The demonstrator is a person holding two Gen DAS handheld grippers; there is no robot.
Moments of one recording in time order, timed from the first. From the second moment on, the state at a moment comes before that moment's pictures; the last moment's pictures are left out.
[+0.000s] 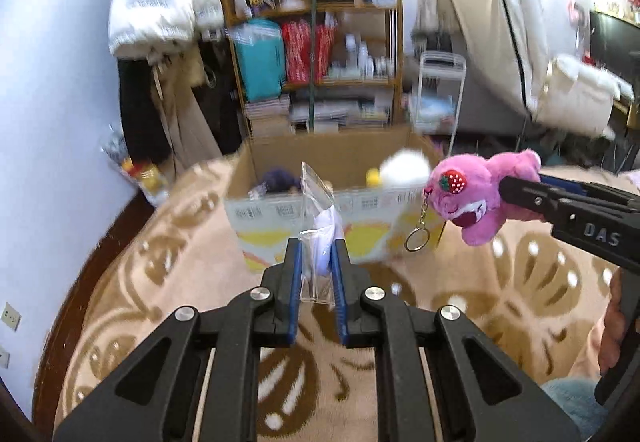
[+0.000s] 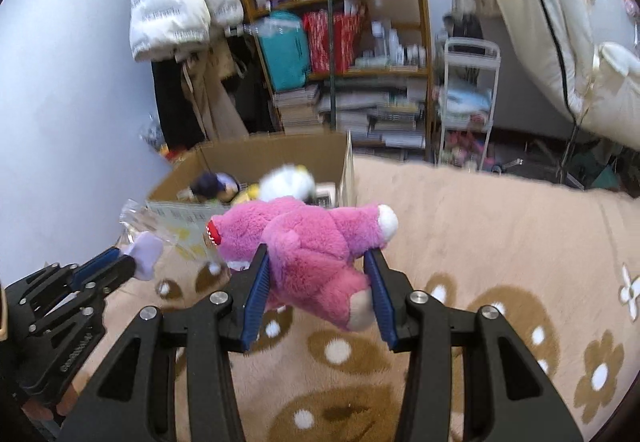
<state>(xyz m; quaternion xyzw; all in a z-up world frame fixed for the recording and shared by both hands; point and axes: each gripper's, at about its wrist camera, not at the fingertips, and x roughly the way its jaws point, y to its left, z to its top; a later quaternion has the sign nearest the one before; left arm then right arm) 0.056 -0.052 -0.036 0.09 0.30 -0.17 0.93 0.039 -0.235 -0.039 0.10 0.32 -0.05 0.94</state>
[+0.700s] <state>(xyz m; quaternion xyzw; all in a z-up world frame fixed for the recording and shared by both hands) 0.099 -0.074 0.014 0.13 0.18 -0.16 0.96 0.118 -0.237 0.008 0.08 0.25 -0.06 0.96</state>
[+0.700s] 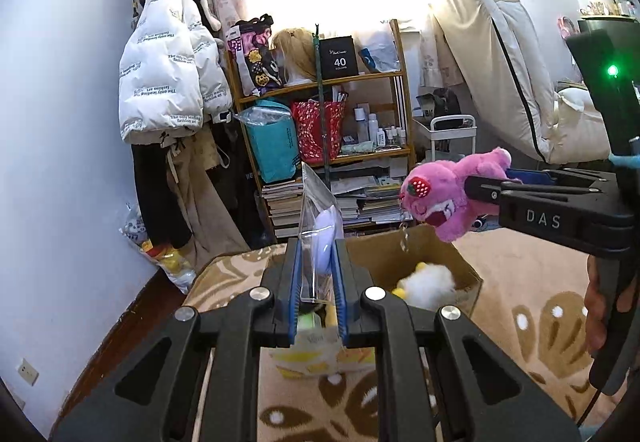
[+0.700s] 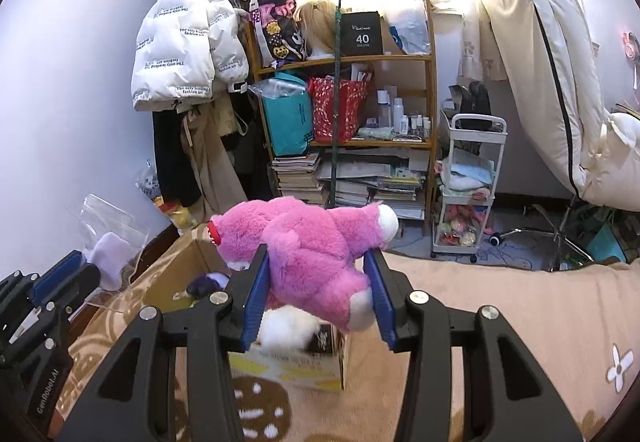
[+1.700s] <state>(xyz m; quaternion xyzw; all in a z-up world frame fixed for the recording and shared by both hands) 0.126 -0.043 -0.017 0.08 0.25 -0.07 0.96 0.119 -0.226 -0.027 0.05 0.28 -0.04 0.96</state>
